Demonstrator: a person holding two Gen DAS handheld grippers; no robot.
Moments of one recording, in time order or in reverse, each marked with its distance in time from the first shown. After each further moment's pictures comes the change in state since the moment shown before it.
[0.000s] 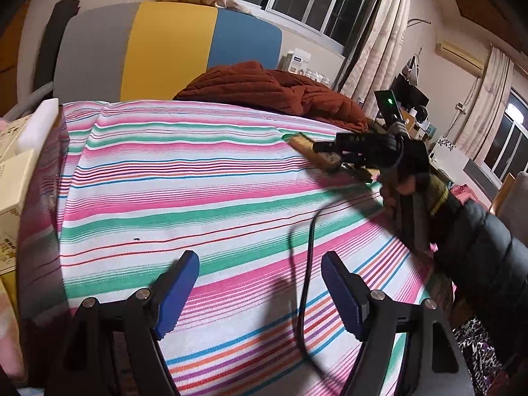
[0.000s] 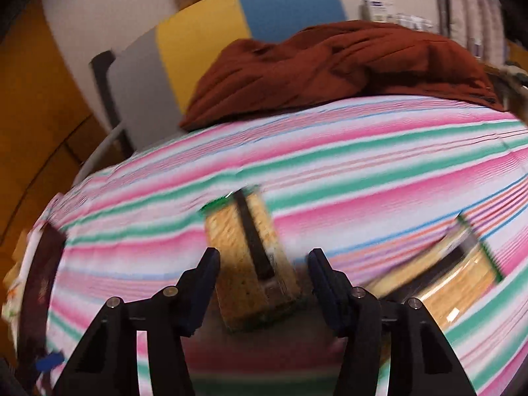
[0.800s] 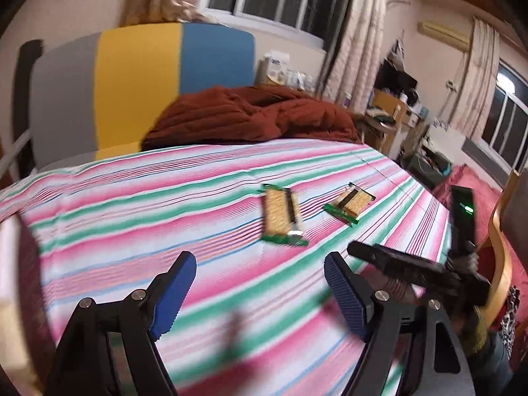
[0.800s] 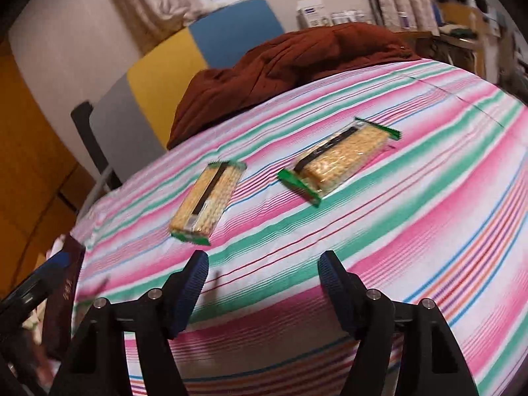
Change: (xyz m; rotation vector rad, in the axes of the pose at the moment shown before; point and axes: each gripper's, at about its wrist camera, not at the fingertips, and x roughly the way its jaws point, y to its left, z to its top) left arm 0.061 -0.065 0.095 0.155 0.041 0.010; right arm -0.081 -0.026 -0.085 0.282 -0.163 -0.084
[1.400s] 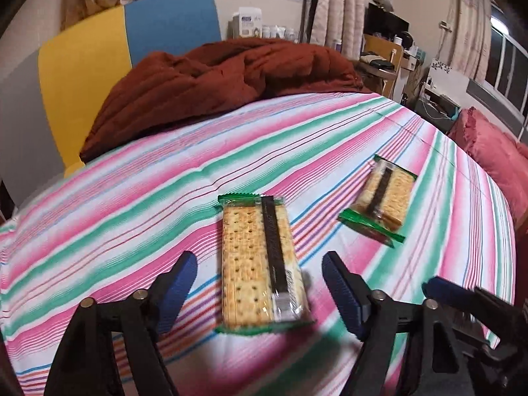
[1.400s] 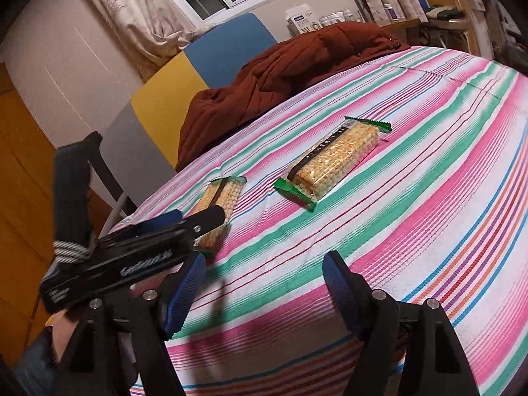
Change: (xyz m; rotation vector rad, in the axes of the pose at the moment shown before) left arm 0.127 -0.031 0.031 0.133 0.163 0.043; right arm -0.001 -0.012 -0.005 0.082 -0.058 0.102
